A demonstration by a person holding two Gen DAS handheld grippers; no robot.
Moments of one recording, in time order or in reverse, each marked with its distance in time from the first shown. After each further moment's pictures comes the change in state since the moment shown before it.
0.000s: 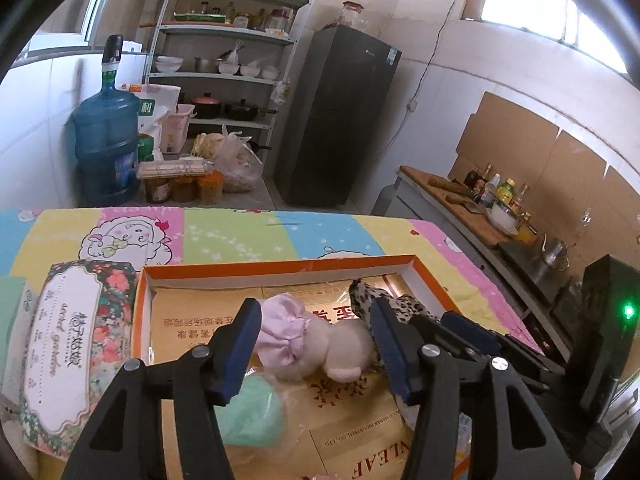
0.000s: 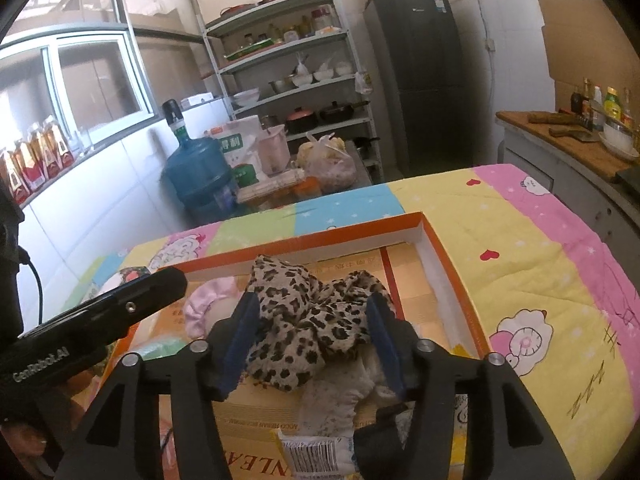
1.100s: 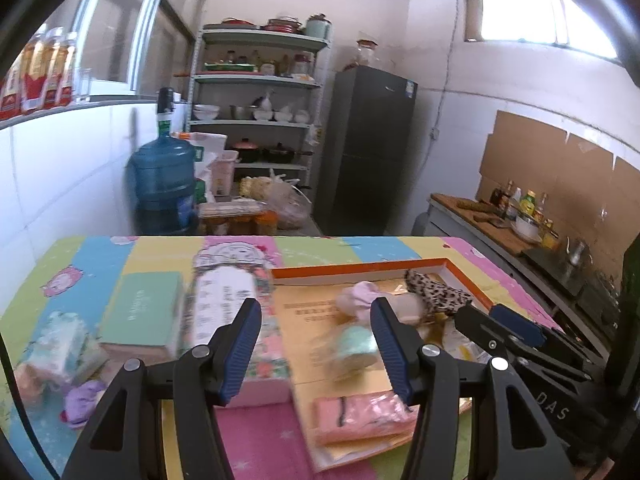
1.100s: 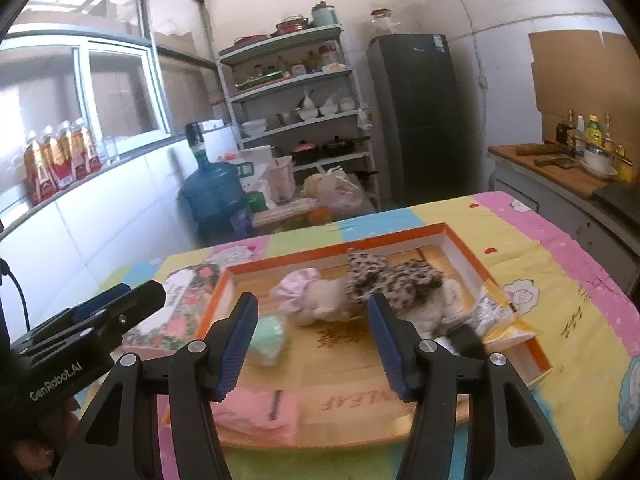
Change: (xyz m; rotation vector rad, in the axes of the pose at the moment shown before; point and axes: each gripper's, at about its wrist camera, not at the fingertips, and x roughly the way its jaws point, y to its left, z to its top) left arm -0.123 0.038 -0.031 0.060 -0.150 0.156; right arm -0.075 0.098 -0.040 -0.039 -0.127 -0.039
